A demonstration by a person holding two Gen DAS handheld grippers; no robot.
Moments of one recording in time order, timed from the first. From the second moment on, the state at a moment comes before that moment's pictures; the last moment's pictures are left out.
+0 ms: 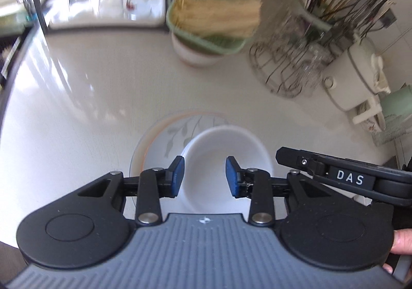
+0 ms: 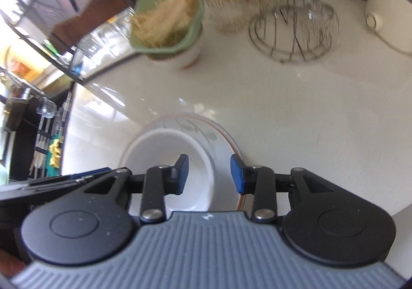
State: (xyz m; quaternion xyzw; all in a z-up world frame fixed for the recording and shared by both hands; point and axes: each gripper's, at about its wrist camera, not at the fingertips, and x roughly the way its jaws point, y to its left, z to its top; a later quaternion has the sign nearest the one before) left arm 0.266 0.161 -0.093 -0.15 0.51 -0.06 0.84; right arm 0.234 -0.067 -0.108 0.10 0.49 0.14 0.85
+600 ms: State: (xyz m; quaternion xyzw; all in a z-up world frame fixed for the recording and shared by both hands) left arm 0.154 0.132 0.041 -0.10 0.37 -0.04 0.92; right arm 0.149 -0.117 0.005 0.10 0.32 0.22 0.92
